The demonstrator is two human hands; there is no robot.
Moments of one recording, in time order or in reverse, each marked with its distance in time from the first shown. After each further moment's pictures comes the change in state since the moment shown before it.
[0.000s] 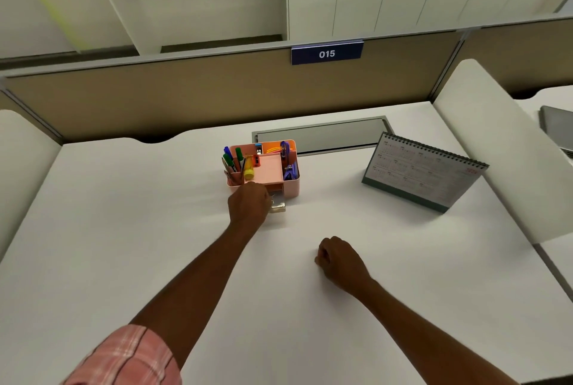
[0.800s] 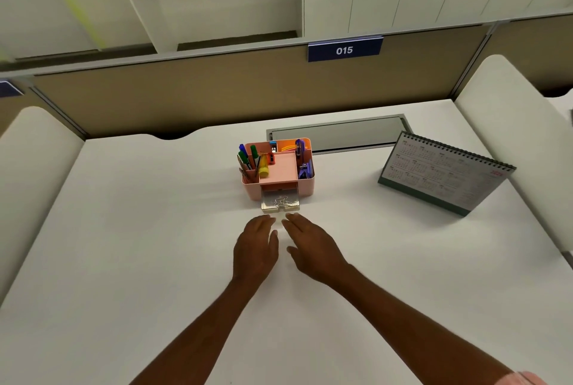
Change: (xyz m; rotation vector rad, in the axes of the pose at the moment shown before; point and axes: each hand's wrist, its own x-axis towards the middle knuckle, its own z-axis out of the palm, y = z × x) left_hand -0.098 -0.045 0.057 -0.318 0.149 0.084; right_hand 0.018 -0.095 0.001 -0.145 0.103 -0.416
